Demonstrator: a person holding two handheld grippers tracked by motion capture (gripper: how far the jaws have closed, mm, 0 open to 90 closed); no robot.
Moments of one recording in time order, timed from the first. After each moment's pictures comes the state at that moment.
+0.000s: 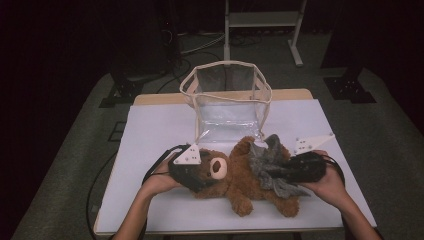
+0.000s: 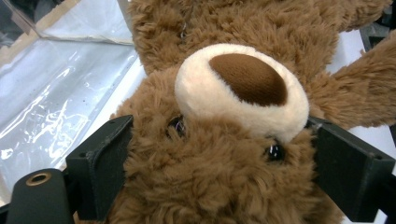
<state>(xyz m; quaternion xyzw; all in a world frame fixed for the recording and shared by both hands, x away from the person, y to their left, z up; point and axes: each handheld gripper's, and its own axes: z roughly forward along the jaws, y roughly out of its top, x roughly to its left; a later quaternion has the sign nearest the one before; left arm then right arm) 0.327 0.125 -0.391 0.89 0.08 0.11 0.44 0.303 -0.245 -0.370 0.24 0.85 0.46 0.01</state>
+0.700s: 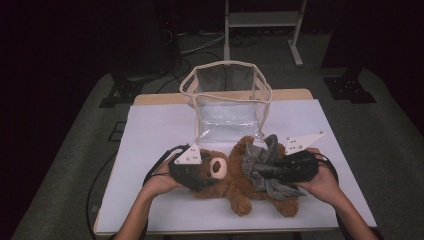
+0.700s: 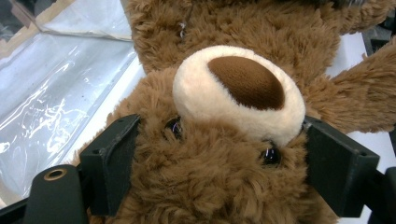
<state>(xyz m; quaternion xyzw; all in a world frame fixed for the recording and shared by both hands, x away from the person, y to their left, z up) 0.327 0.123 -0.393 0.88 0.10 0.11 0.44 0.305 -0.219 -0.358 0.20 0.87 0.45 0.01</state>
